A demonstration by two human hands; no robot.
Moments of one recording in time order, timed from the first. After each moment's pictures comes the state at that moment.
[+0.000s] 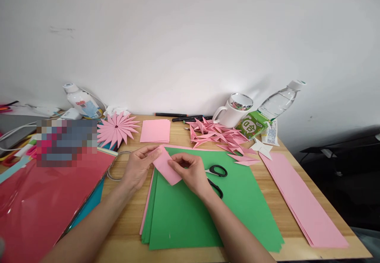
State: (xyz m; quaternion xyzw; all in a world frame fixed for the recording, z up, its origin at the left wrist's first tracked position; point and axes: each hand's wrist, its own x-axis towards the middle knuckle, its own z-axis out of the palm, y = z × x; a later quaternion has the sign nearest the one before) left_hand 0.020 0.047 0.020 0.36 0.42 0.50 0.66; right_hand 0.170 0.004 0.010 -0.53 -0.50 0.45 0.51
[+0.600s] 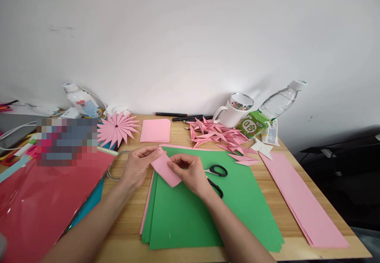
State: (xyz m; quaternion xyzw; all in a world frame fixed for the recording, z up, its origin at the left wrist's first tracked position) left_hand 0.020 0.048 0.020 0.39 0.42 0.51 0.65; right_hand 0.170 0.004 0.010 -0.52 -0.51 0.48 0.49
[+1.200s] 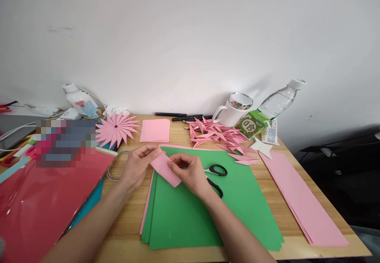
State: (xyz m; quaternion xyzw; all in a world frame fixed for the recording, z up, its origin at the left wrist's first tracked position) left_hand 0.018 0.049 0.018 0.42 0.41 0.50 0.64; right_hand 0.171 0.003 0.012 -0.53 -0.53 0.46 0.47
